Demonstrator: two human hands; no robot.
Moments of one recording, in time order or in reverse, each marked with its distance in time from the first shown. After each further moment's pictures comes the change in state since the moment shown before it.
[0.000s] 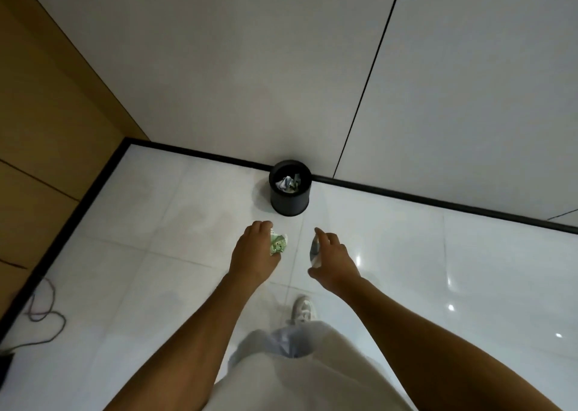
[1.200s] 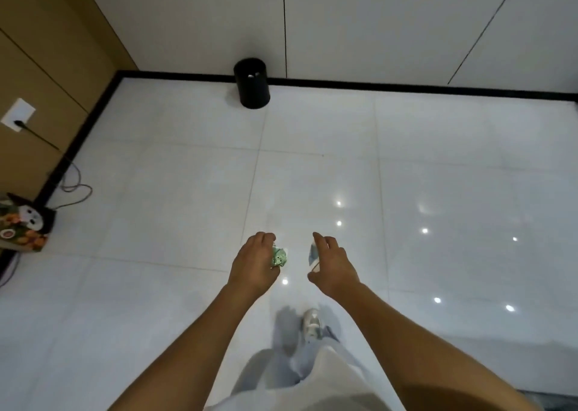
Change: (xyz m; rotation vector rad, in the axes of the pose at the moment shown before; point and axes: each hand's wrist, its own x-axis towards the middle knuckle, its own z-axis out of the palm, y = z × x) left_hand -0.865 0.073 0.256 0.080 -0.125 0.158; right_hand -0.807 0.267 0.354 -0.006 0.071 0.060
